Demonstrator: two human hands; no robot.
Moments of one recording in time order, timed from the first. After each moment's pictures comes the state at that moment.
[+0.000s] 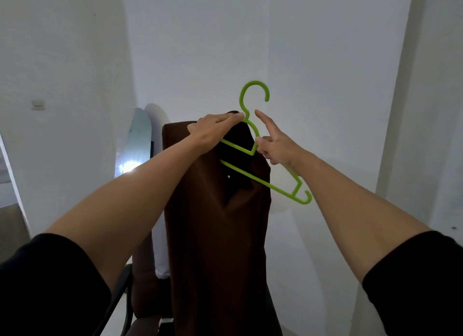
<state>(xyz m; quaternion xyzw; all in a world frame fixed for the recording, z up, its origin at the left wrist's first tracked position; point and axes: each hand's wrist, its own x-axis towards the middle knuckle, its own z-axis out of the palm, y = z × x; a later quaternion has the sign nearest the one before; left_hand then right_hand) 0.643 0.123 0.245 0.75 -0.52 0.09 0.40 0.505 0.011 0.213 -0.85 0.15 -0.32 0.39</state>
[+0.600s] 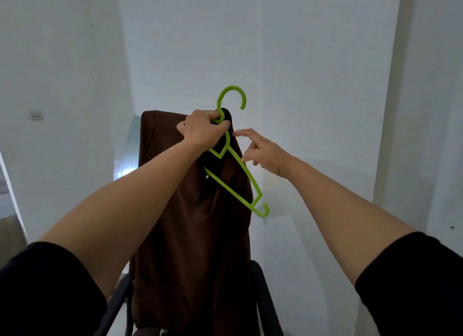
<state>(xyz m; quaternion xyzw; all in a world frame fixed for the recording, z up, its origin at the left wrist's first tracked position) 0.632 0.125 0.258 0.75 -0.43 0.17 0.48 0.509 0.019 0.215 -0.89 0.14 -0.29 0.33</state>
